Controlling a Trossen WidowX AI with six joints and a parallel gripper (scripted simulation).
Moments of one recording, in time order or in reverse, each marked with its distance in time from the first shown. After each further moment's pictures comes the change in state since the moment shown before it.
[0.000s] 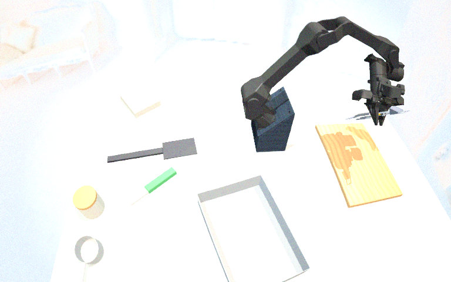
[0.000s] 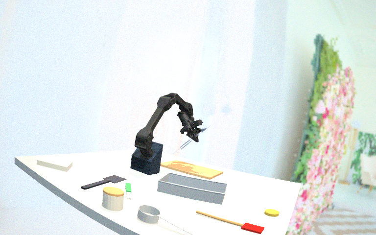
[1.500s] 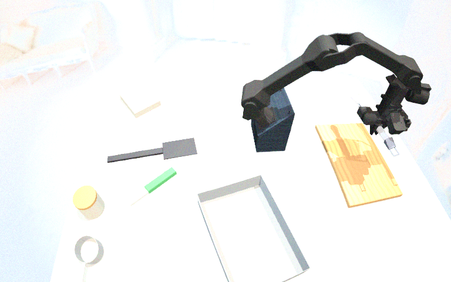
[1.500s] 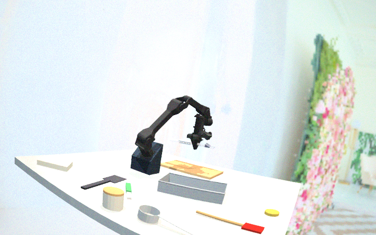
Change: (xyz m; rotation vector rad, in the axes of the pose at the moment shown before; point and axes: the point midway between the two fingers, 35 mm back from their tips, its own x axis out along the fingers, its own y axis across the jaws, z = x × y) arm 0.038 0.014 -0.020 -0.015 0.775 0.092
